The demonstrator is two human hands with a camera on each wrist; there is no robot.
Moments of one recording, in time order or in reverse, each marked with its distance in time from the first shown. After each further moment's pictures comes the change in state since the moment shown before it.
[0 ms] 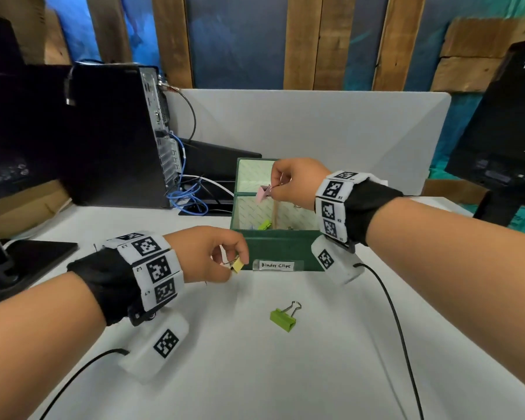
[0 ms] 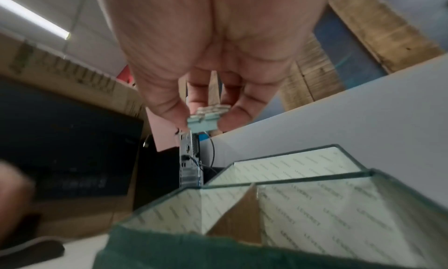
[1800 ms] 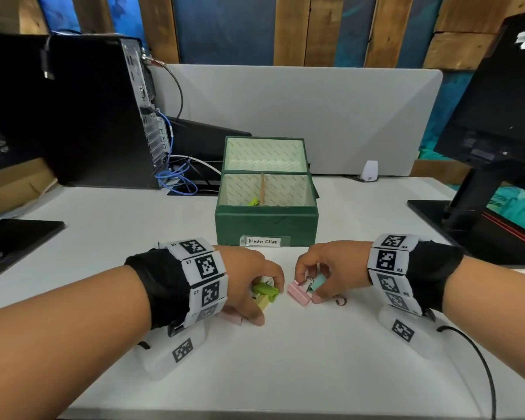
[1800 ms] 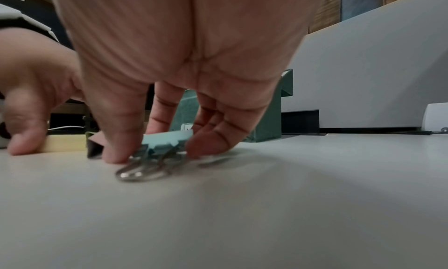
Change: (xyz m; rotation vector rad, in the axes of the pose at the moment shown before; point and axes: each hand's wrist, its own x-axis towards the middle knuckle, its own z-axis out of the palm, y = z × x) left_hand 0.005 0.060 0.058 0.470 -0.392 0.020; right_hand -0.112 0.067 0.029 -0.190 -0.730 -0.008
